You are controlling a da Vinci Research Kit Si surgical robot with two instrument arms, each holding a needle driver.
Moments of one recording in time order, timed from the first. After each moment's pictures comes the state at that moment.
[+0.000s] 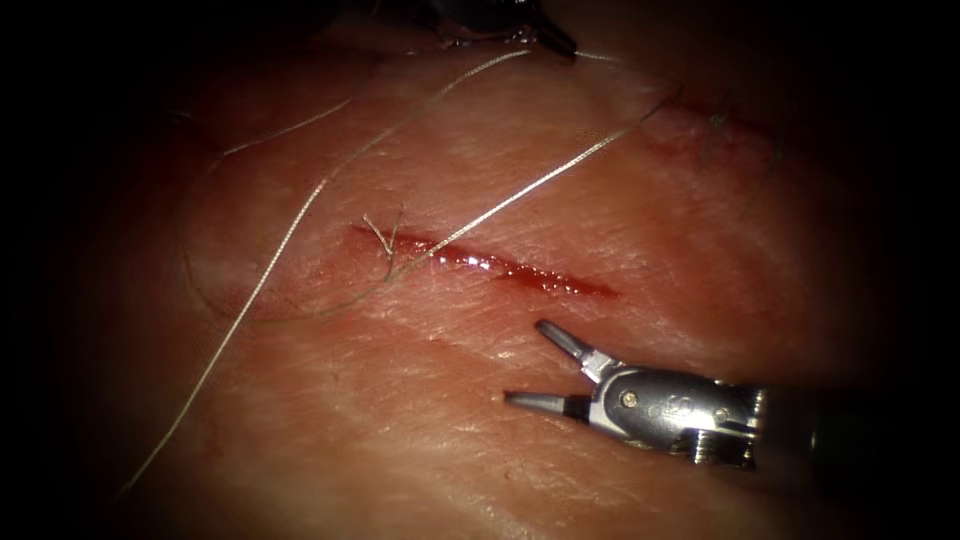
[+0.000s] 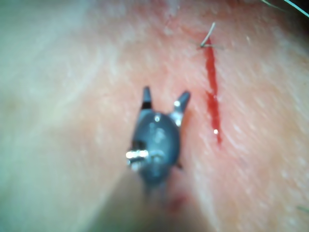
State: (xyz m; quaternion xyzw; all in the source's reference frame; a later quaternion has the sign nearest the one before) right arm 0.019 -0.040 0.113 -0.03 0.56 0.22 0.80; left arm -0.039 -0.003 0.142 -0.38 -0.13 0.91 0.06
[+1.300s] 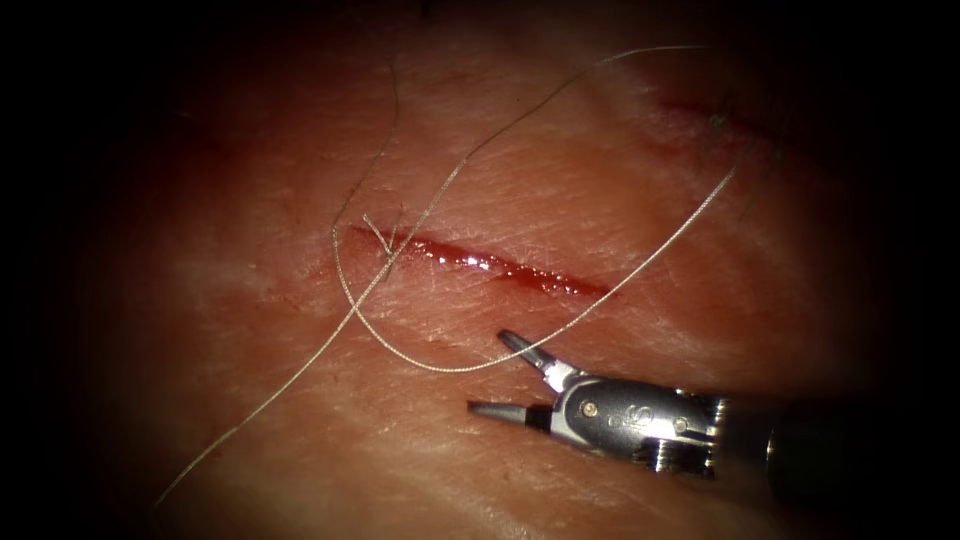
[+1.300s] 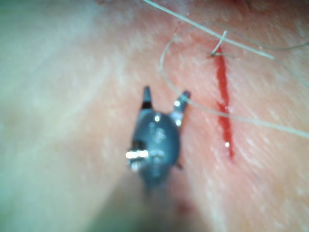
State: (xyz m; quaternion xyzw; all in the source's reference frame) right arm 0.021 -0.041 0.114 -0.02 0.56 0.21 0.80; left arm -0.033 0.002 0.141 -0.44 -0.16 0.87 0.17
